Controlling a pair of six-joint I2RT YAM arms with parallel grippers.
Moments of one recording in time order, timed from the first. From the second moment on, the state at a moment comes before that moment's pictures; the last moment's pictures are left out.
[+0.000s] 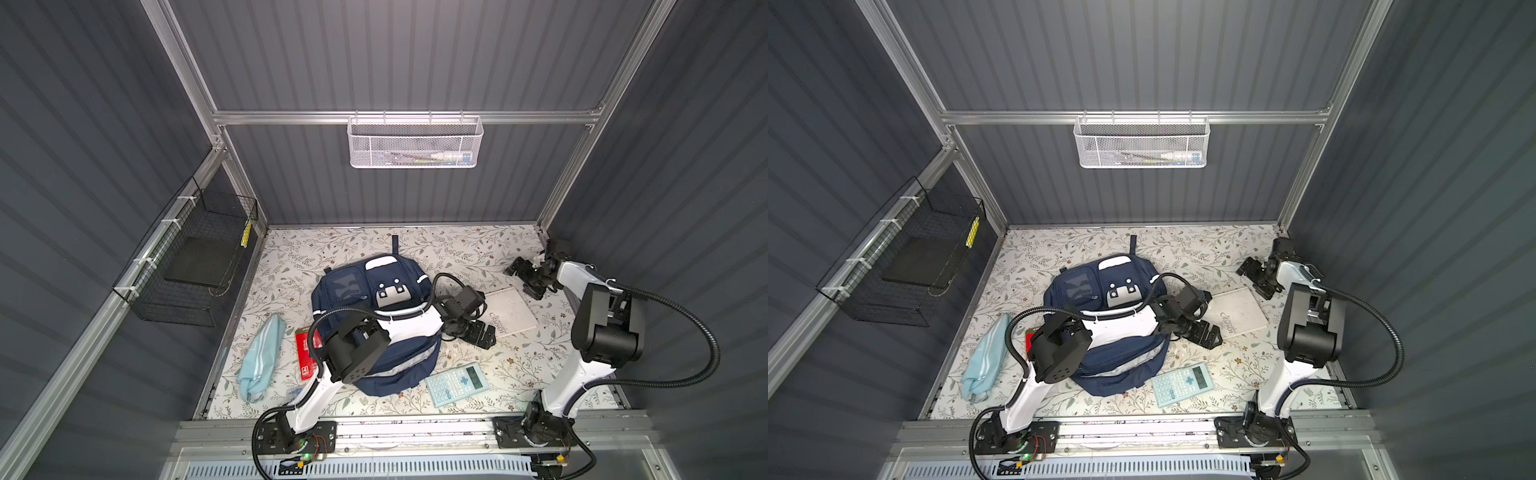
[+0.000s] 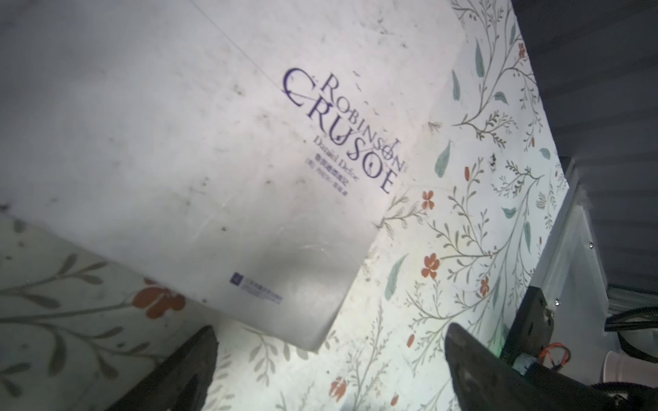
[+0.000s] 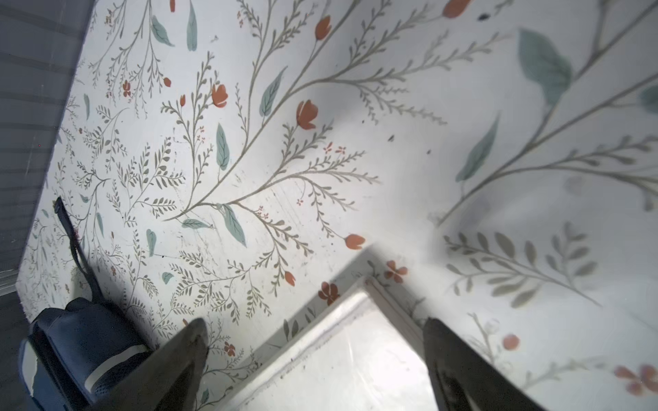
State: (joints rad) left arm -1.07 2.22 1.67 -0.35 0.29 -0.54; right arm -0.26 1.83 1.25 -0.53 -0.31 0.46
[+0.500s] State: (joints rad) left arm -0.99 2.21 1.88 -0.44 0.28 -0.34; right arm -0.34 1.20 0.68 -0.60 -0.40 0.53
